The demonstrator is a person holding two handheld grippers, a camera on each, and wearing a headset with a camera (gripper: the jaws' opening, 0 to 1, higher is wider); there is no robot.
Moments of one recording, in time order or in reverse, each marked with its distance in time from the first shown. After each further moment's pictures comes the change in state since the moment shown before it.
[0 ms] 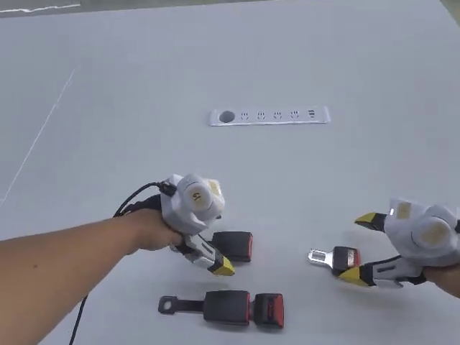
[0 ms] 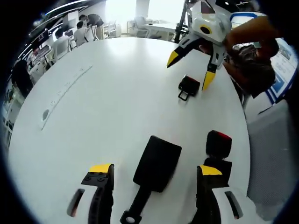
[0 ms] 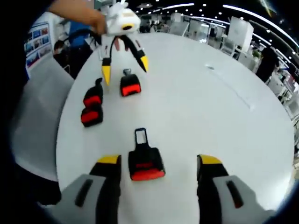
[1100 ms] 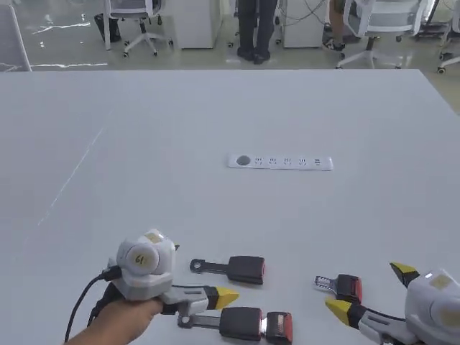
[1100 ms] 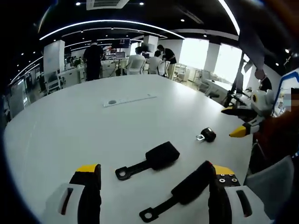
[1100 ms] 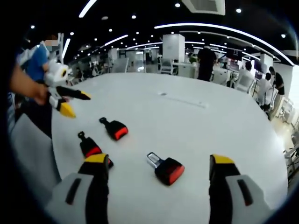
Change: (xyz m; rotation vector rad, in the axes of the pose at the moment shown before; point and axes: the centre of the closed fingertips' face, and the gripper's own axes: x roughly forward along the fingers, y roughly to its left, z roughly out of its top) left arm -0.110 -0.037 -0.041 -0.461 -0.428 0.381; right arm -0.056 0.049 0.025 0.330 -0.284 -0.374
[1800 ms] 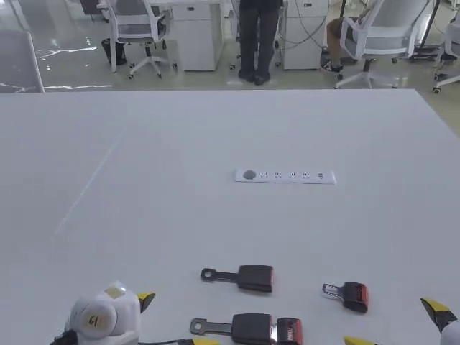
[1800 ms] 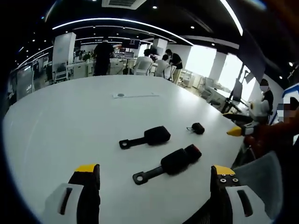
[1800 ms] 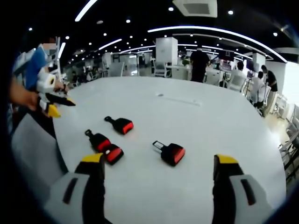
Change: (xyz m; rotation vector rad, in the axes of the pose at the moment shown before) left arm -0.075 -0.014 -0.039 -0.089 -0.032 0.007; right arm -0.049 0.015 -0.018 0.033 -0.029 -0.063
